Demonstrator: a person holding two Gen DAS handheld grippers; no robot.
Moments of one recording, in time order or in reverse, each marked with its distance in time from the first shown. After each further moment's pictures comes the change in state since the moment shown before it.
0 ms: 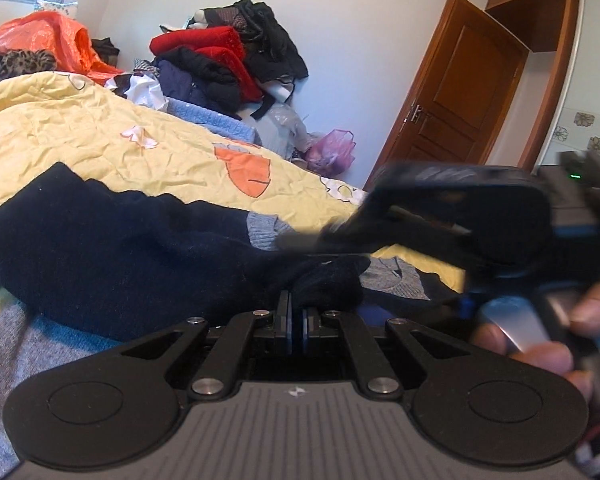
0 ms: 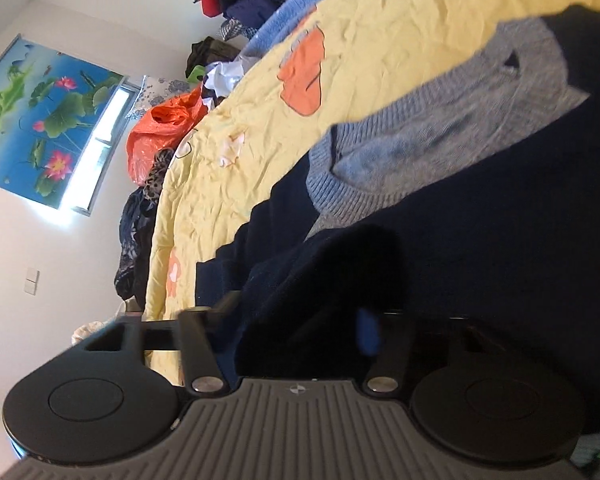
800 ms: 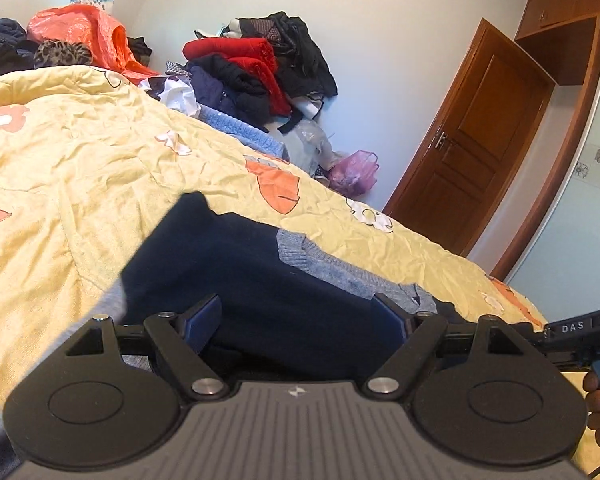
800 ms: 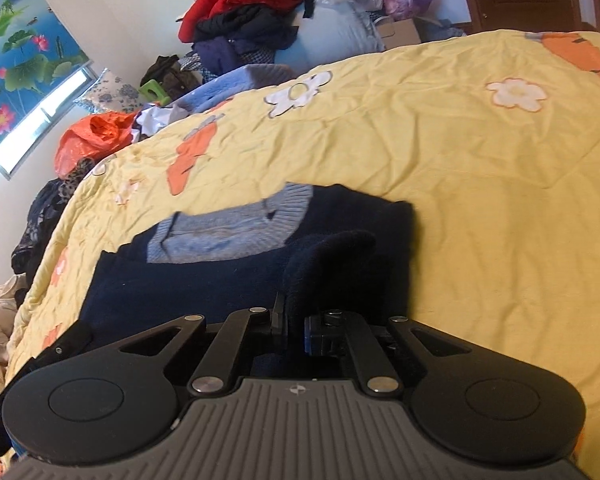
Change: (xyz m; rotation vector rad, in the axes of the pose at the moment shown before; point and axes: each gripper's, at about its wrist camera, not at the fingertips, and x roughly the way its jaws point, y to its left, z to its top) left arm -0.009 0.015 0.004 -0.098 -0.052 0.058; right arm -0.143 -0.065 0.031 -0.313 -0.173 -0.334
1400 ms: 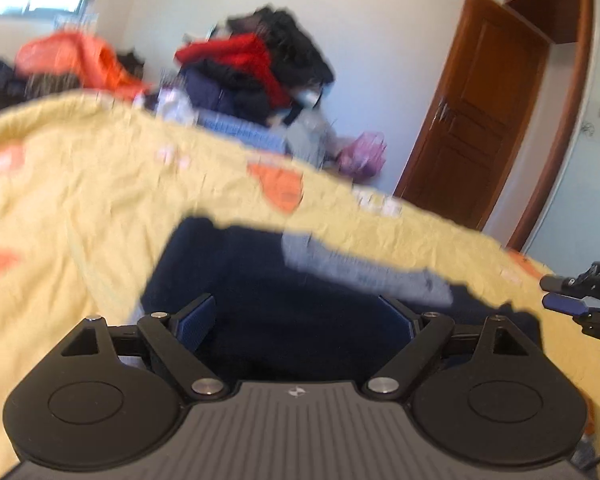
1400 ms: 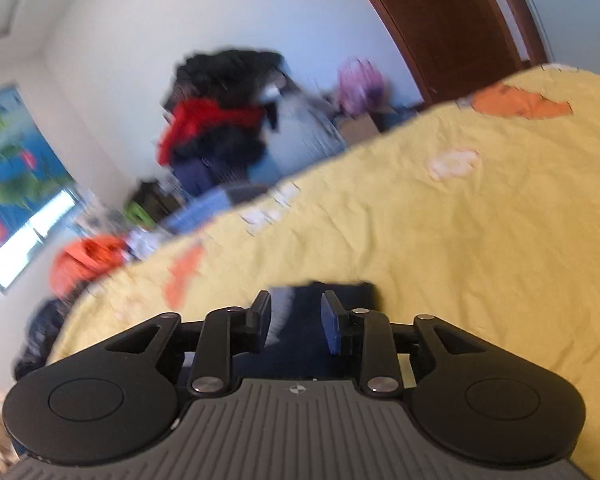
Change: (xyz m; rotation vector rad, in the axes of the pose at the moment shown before) left arm -0.005 -0.019 0.016 0.126 0.013 0.045; right arm -0.052 0.002 -0.026 0.148 -0.391 0.012
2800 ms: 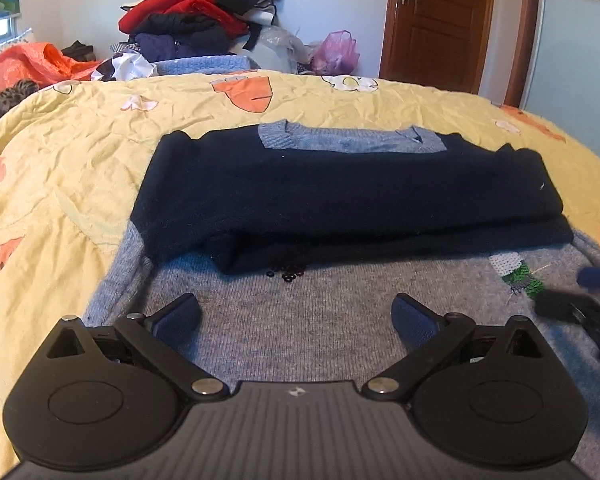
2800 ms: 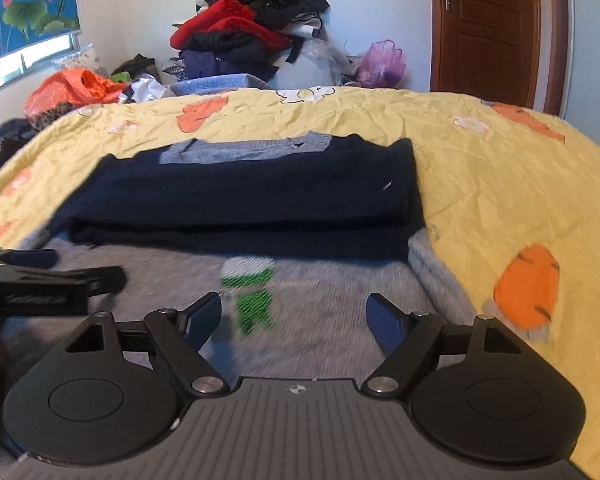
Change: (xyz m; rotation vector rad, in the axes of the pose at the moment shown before) left arm 0.000 -0.015 -0.044 0.287 0.288 0.043; right arm -0.043 0.081 -0.144 -0.428 0.179 -0.241
